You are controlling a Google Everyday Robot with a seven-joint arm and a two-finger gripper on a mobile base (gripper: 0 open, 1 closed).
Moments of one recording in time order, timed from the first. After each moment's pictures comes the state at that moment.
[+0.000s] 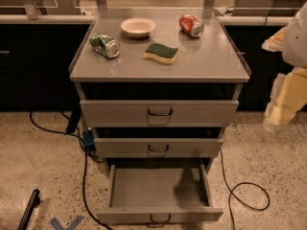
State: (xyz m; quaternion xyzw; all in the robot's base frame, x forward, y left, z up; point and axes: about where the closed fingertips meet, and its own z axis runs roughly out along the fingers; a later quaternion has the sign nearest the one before) arm 0.438 -0.216 0.977 -0.60 0.78 -0.03 0.16
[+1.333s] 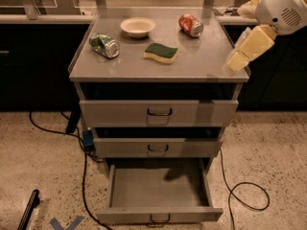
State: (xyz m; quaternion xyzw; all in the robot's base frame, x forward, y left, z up) arm 0.552 -0.181 1.003 -0.56 0.76 0.06 0.33
